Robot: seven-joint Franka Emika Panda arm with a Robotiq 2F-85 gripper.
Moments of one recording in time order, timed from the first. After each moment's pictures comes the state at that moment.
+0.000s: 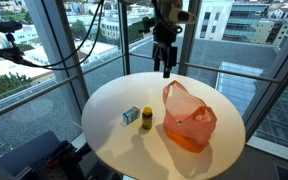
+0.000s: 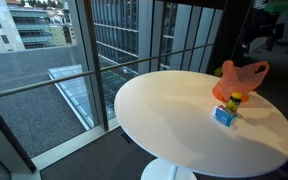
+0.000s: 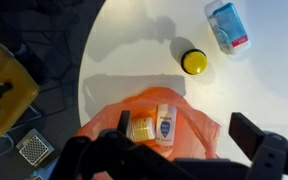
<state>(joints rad) -0.11 0.13 -0.11 -1.81 -0.12 1.77 0.41</state>
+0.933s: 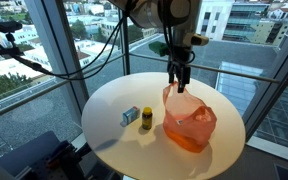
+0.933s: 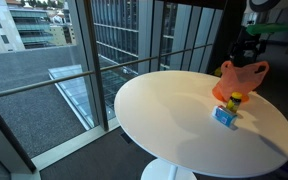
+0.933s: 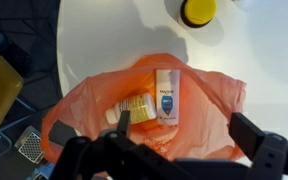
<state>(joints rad) -0.12 0.30 -0.16 -1.76 -0.08 1.97 0.44</state>
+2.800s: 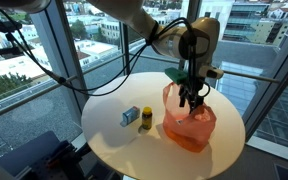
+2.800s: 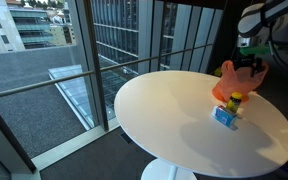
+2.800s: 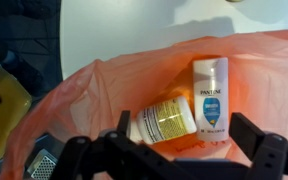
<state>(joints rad) -0.18 0.55 -0.22 -1.62 -0.04 1.98 0.40</state>
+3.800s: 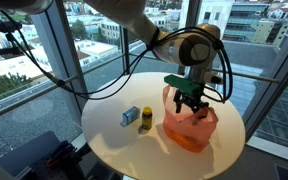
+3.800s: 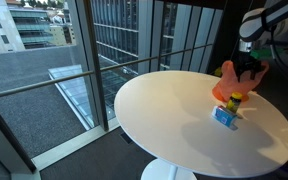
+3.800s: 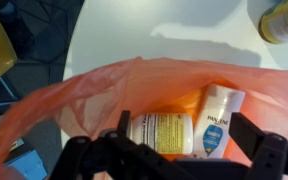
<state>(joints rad) -0.20 0.55 -0.21 -1.66 -0.06 1.99 0.03</state>
